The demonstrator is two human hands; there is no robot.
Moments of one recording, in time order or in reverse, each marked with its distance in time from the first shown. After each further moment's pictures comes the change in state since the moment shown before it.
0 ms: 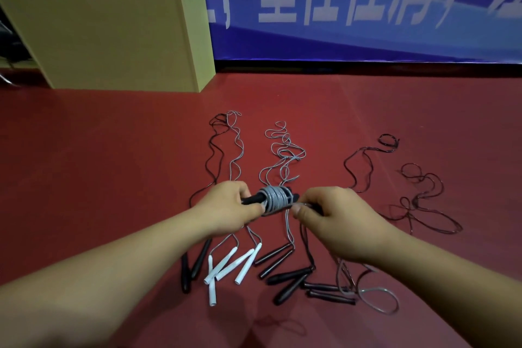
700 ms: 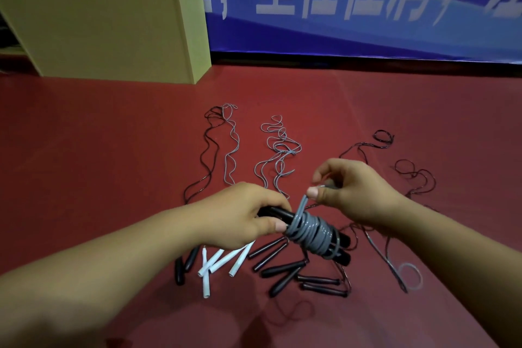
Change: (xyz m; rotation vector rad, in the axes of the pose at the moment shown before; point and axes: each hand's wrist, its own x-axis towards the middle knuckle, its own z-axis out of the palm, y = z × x) left_hand -0.028 0.026 -0.008 0.095 -0.364 0.538; right_hand 0.016 0.035 -0.016 0.395 0.033 0.157
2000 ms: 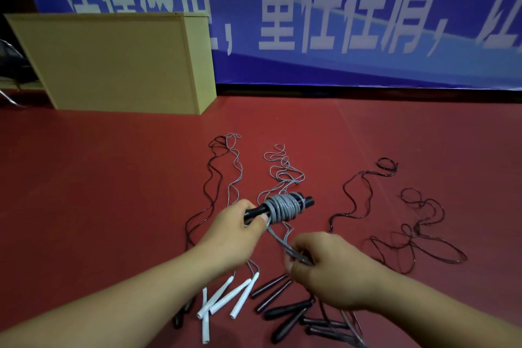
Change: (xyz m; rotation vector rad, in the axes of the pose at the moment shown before) left_hand 0.021 -0.016 0.010 -0.253 0.553 -0.390; right_hand -0.016 -0.015 0.035 -0.366 -0.227 -0.096
